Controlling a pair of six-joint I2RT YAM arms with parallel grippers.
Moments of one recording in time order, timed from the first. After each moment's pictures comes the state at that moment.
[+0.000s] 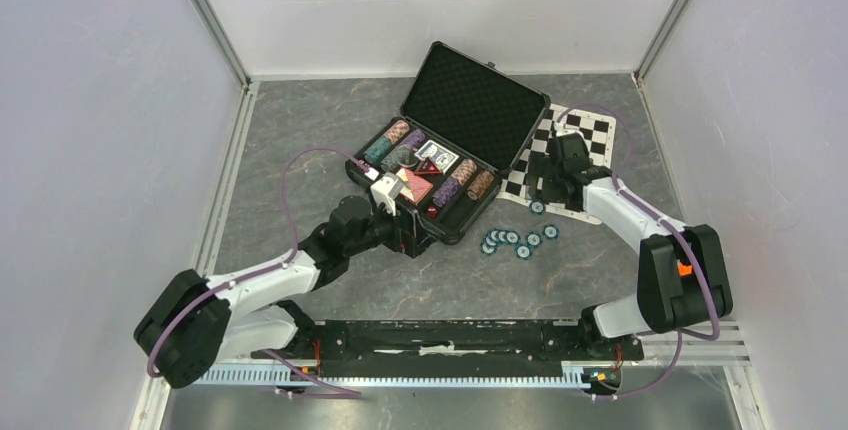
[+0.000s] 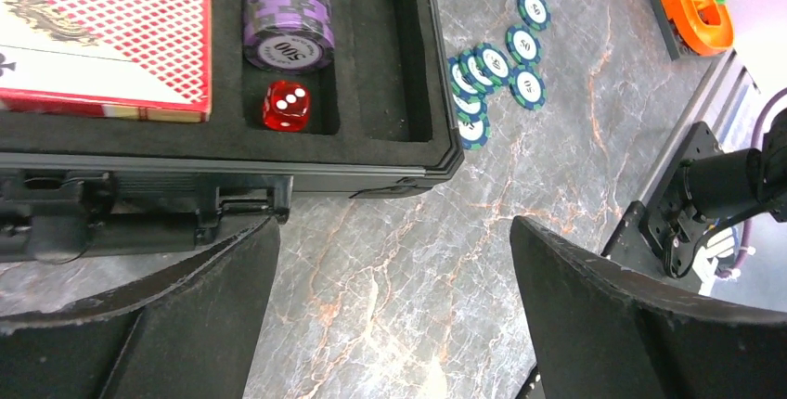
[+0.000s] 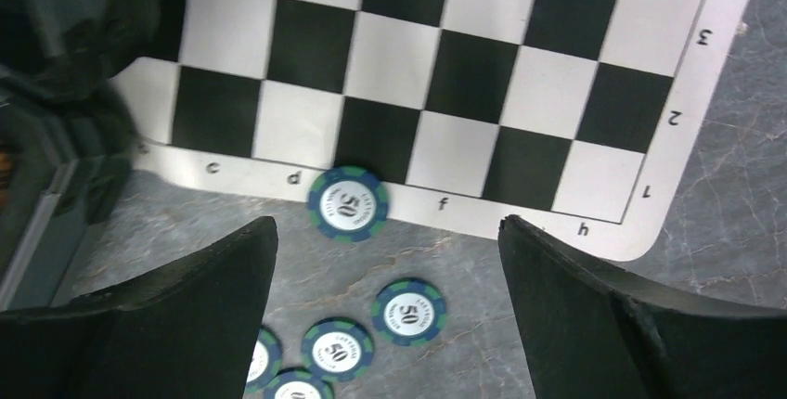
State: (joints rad) left arm -0.71 1.16 0.40 0.37 0.25 -0.42; right arm 0.21 1.43 0.83 -0.35 0.21 0.28
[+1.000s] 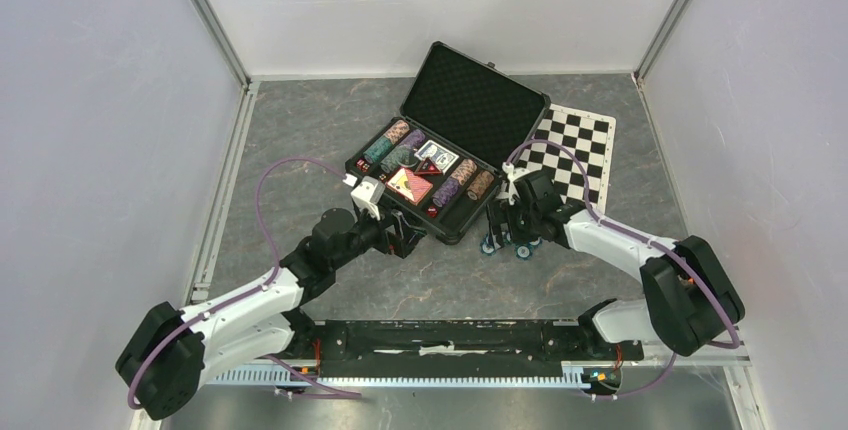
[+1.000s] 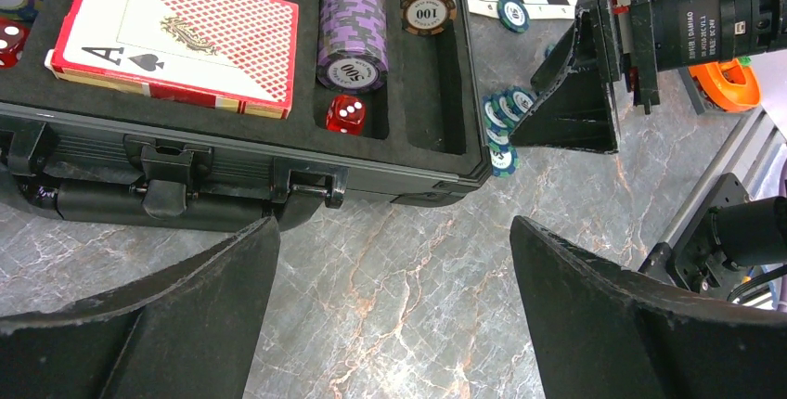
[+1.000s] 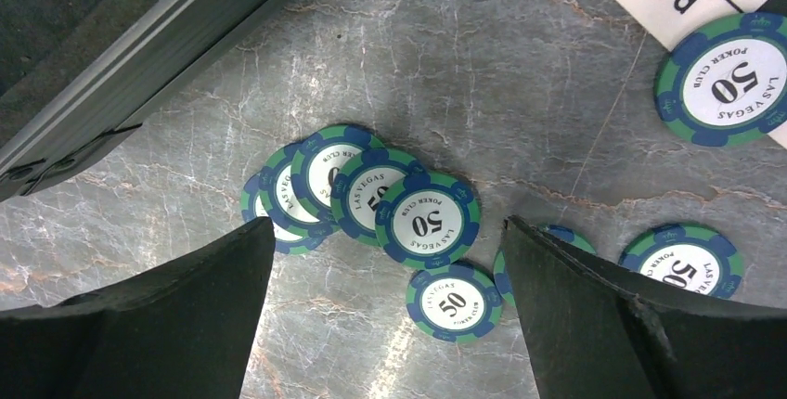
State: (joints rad) left arm -0.71 0.93 0.30 0.34 0.08 -0.42; right arm 0.50 1.34 0.63 -0.29 -0.07 0.24
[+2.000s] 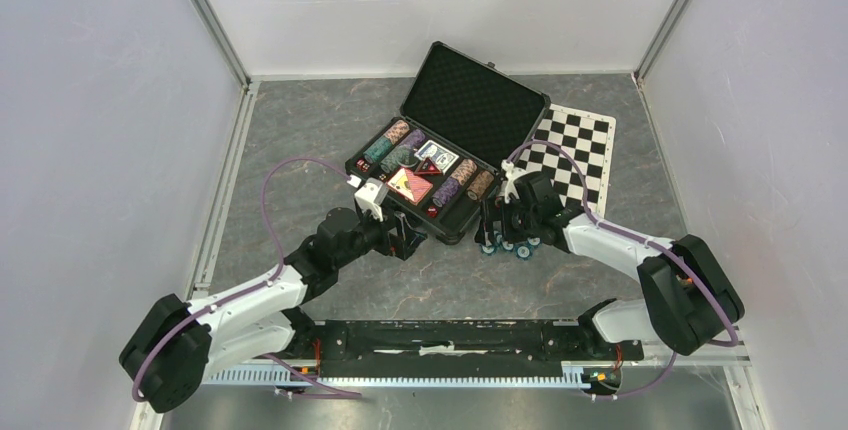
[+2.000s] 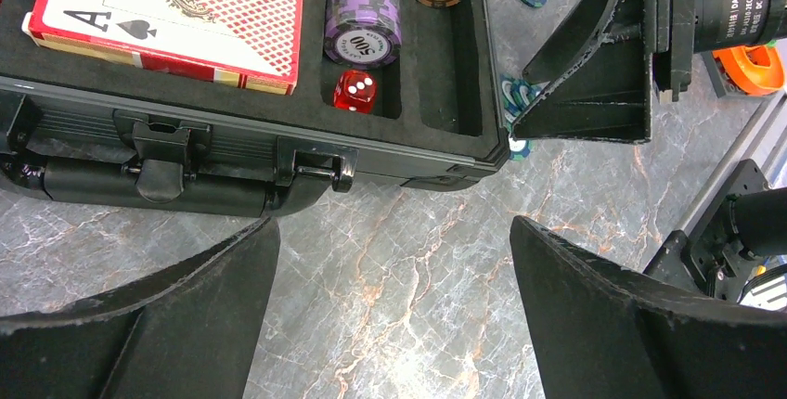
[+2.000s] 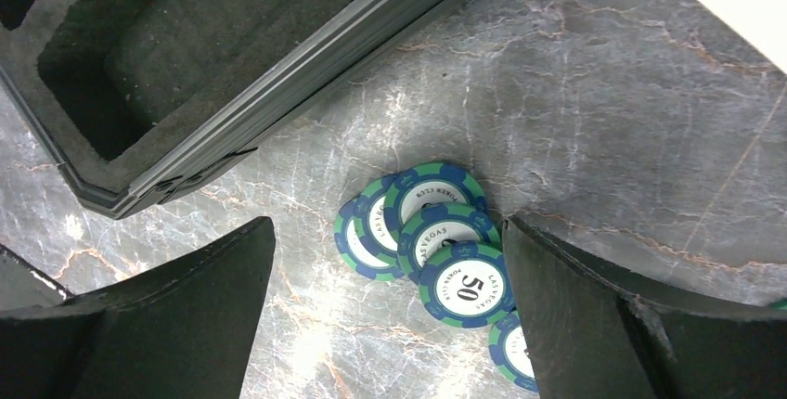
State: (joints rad) left arm -0.71 0.97 0.30 0.34 0.09 -0.42; right arm 0.51 1.35 0.59 -0.13 -0.20 0.35
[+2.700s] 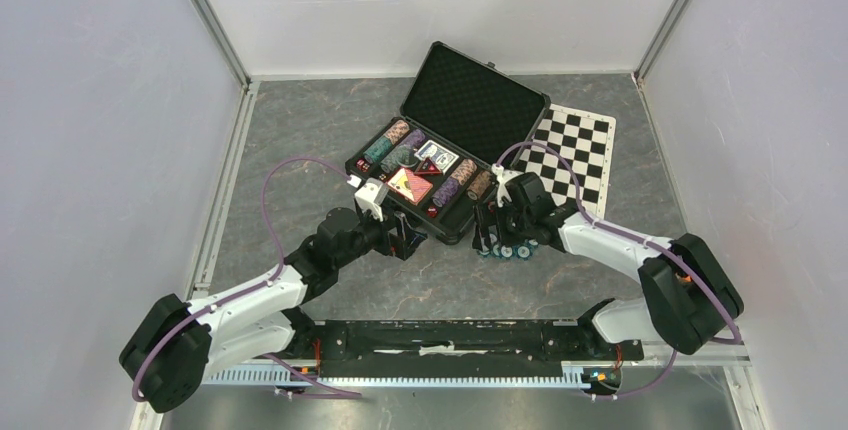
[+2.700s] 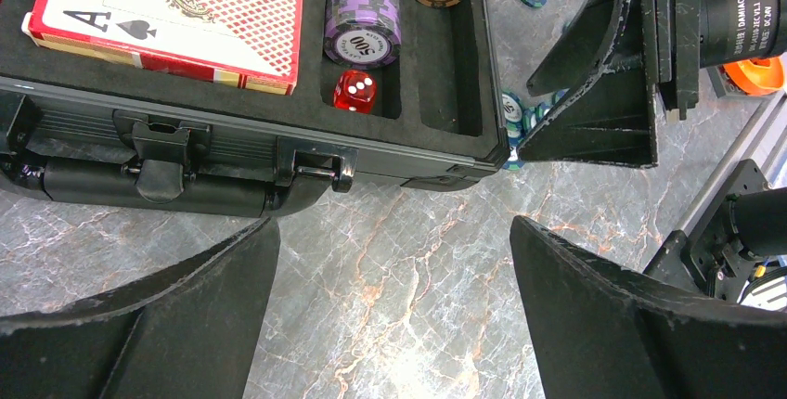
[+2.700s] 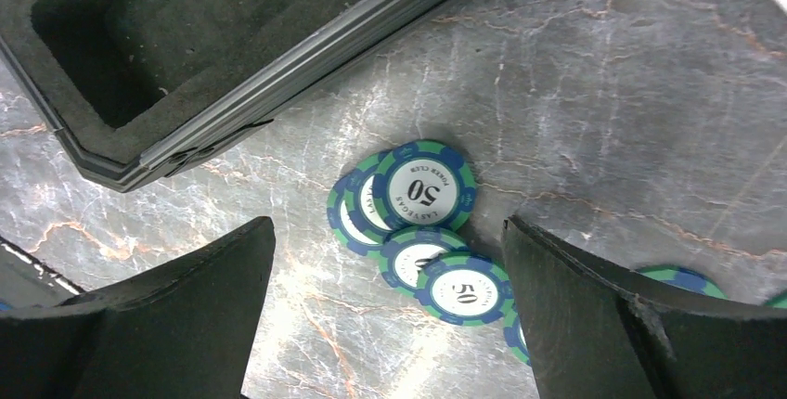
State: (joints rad) left arm -0.71 0.97 0.30 0.34 0.09 -0.42; right arm 0.57 1.36 0.62 -0.21 -0.19 0.33
